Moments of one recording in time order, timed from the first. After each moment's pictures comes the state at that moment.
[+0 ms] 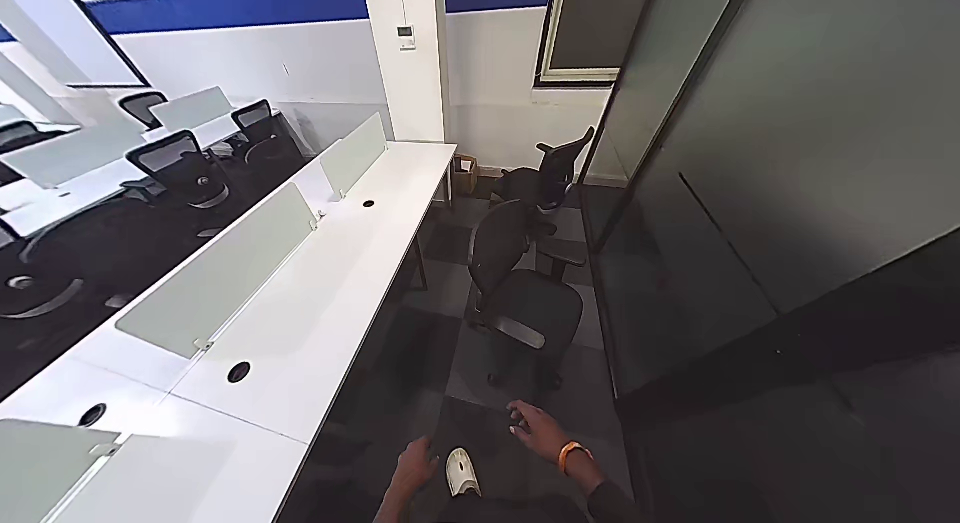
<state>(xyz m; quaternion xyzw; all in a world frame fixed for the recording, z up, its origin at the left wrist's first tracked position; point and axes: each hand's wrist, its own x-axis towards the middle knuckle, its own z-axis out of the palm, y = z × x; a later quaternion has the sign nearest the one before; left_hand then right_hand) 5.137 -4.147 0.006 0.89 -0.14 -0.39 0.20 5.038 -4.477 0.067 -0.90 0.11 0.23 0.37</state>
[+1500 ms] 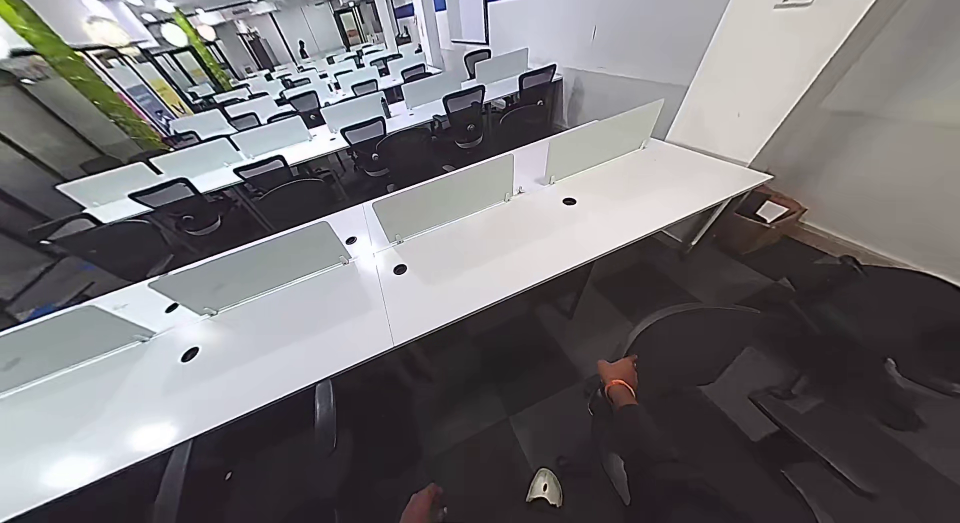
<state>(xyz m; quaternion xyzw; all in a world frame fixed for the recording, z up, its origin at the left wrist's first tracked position) 5.019 -4.254 0.007 0.83 0.25 -0.31 0.38 5.466 -4.573 0.046 -0.89 0.25 0.11 0.36</state>
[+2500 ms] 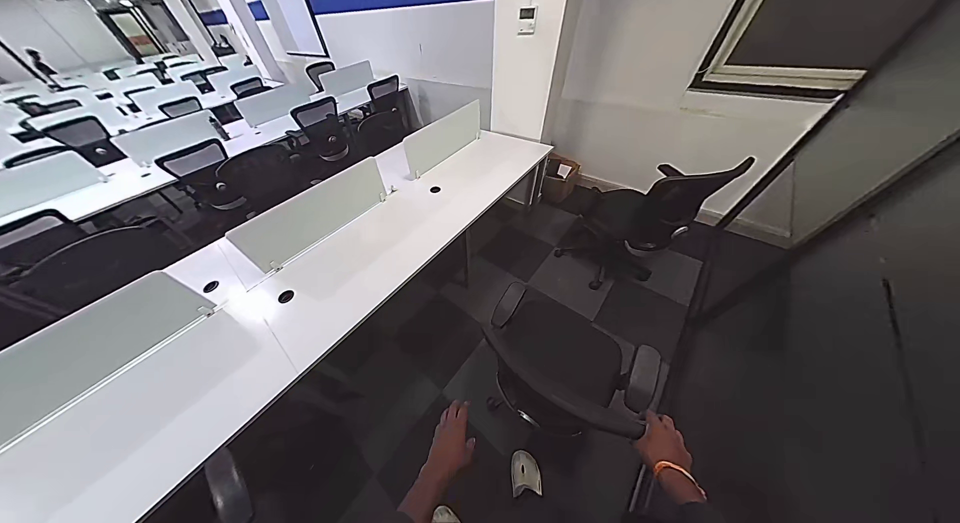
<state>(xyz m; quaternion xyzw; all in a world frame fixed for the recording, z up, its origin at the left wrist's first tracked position) 5.125 -4.454 0.064 0.93 -0.05 -0.24 0.26 5.128 -4.908 0.046 -0.93 0.30 0.15 0.13</state>
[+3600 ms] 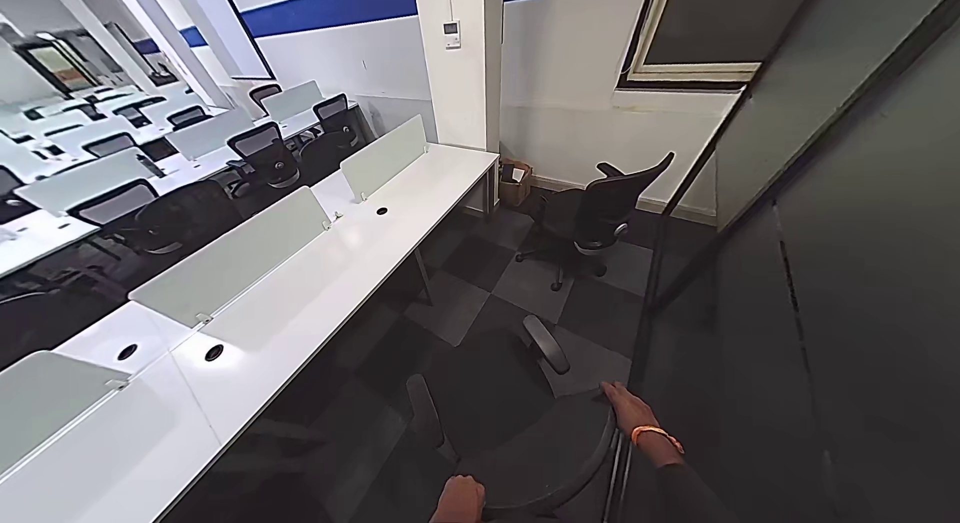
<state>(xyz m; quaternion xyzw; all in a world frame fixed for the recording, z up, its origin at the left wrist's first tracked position) 5.149 -4.660 0.099 0.85 -0.21 -0.48 0.01 5.234 -5.068 0.064 -0.96 0.12 0.24 0.10</state>
